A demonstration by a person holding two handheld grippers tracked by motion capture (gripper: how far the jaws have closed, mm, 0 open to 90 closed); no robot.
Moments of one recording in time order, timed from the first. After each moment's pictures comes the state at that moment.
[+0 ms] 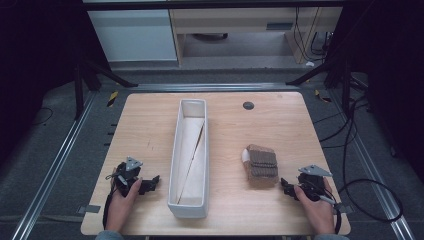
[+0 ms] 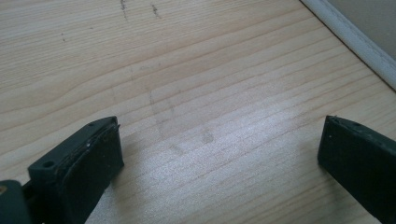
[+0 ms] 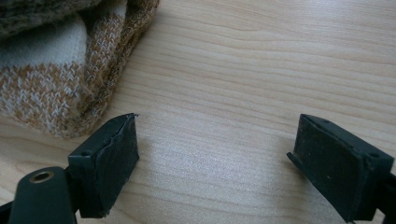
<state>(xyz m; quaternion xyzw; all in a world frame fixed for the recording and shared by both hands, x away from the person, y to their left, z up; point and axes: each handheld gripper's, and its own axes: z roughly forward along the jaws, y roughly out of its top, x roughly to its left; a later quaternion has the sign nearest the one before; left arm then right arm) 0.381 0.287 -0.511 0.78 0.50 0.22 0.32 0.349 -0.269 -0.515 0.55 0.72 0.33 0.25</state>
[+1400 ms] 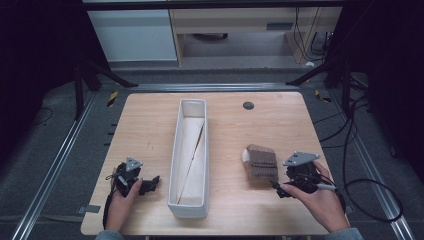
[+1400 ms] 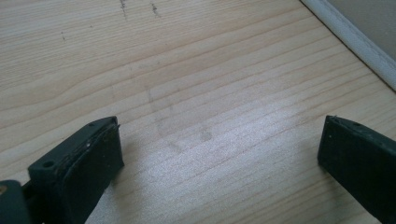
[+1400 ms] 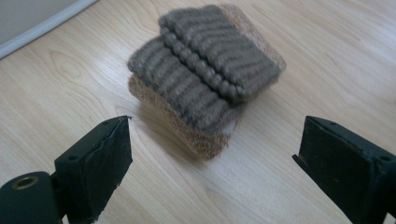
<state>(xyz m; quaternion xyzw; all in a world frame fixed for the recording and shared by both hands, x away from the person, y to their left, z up) 0.379 0.286 -0.510 0.78 0.50 0.22 0.32 0.341 -0.222 -0.412 0.38 0.86 0.29 0.20</state>
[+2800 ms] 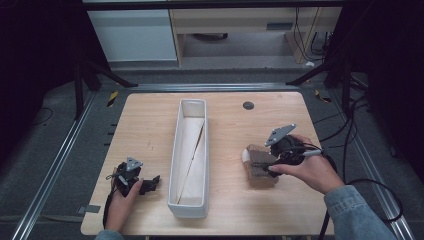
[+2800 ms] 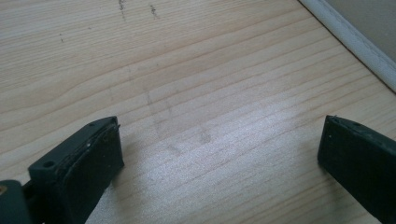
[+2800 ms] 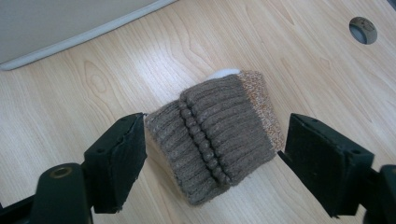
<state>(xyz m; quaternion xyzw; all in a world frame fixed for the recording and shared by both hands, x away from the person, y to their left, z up) 0.380 0.286 -0.511 0.78 0.50 0.22 0.32 0.391 -0.187 -0.363 0.26 0.92 0.25 0.16</state>
